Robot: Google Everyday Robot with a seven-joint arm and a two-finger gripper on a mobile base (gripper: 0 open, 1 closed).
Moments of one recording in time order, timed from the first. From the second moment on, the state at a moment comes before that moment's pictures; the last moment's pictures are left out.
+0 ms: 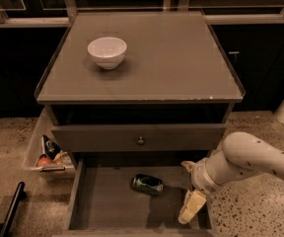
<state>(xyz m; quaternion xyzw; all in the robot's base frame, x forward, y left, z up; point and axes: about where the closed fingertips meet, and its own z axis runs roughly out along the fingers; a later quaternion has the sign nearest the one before) 0.422 -0.144 0.563 -0.57 0.77 0.22 0.18</state>
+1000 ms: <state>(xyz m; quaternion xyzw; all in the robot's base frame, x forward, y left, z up) 0.482 -0.134 0.493 -0.61 0.73 0.20 0.26</state>
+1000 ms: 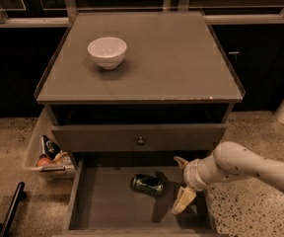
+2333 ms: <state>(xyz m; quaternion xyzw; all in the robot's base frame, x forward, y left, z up) 0.508 -0.108 0.450 -0.59 0.72 0.19 0.30</state>
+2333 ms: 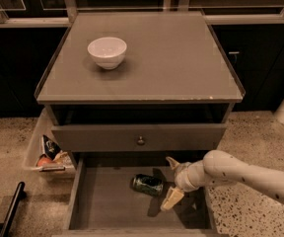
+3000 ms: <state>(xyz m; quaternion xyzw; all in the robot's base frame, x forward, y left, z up) 0.525 -0.081 0.409 -0.60 0.71 0.20 0.31</state>
